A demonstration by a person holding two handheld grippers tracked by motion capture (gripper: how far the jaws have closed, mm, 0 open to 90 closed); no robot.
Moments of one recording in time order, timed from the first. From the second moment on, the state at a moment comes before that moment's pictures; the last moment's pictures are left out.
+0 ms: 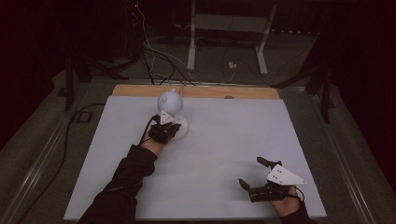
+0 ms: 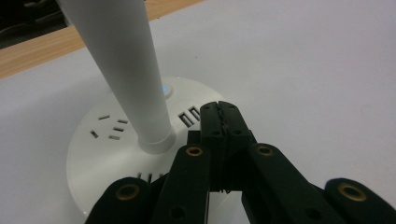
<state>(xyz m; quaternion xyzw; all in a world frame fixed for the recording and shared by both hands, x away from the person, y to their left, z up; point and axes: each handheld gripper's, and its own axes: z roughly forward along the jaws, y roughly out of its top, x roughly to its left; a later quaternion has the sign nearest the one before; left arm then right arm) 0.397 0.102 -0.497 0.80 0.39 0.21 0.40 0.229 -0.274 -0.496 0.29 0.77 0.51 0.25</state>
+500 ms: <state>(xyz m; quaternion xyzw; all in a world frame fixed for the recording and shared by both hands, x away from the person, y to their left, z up) 0.391 0.094 -0.511 0.81 0.35 0.26 0.39 0.228 -0.274 -0.496 0.29 0.77 0.51 0.25</state>
